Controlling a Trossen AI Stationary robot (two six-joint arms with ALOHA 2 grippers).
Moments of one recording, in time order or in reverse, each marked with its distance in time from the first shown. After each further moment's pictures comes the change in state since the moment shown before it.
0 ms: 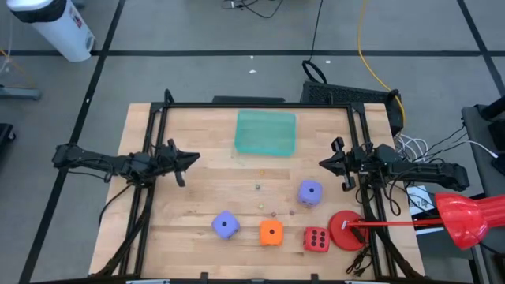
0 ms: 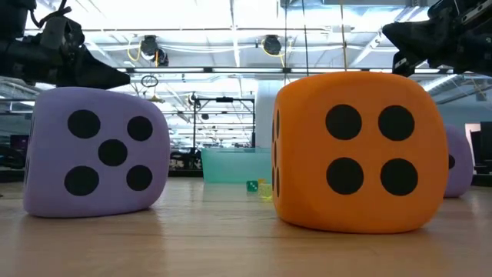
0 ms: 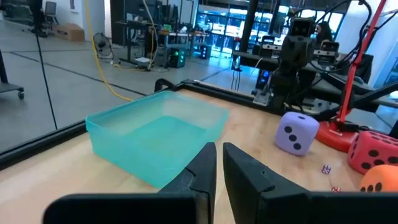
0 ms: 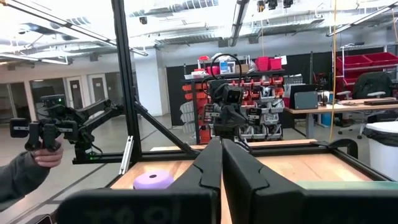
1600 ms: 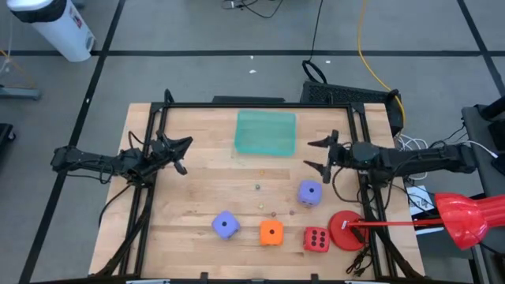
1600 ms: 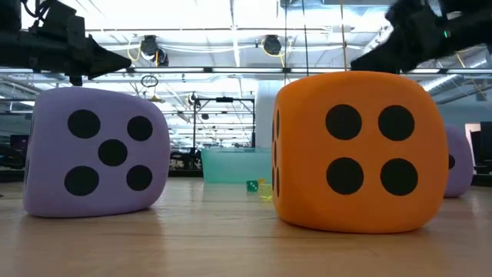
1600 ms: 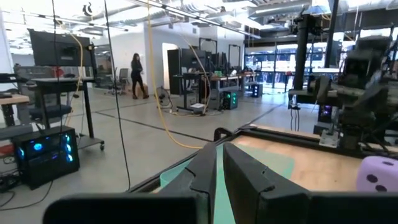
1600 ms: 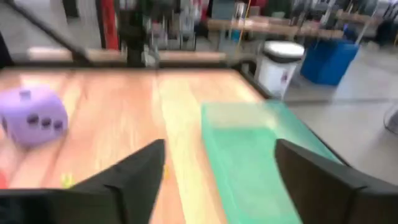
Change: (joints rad) left arm 0.050 0.001 0.000 0.224 -0.184 0.309; right arm 0.141 0.417 0.354 -0.405 0.499 -0.186
